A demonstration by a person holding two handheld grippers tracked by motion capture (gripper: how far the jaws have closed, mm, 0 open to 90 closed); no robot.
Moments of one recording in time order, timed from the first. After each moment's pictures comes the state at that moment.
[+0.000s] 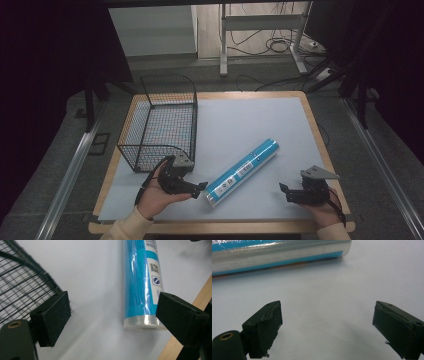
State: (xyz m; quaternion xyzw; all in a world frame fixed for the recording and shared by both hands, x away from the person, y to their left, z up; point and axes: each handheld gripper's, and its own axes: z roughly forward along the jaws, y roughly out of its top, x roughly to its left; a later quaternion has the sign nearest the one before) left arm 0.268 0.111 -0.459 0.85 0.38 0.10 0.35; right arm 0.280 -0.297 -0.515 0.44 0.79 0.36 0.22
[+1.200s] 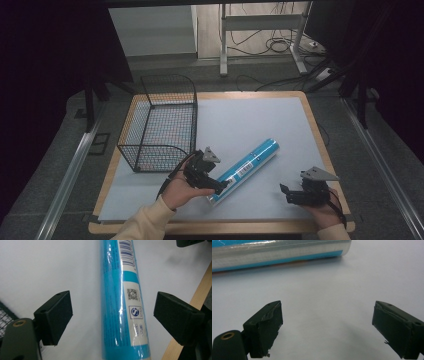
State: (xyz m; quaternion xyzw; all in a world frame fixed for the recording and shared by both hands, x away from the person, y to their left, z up) left arm 0.290 0.050 -0.457 0.88 0.34 0.08 0.34; right arm 0.277 -0.297 -0.514 0.43 0.80 0.36 0.23
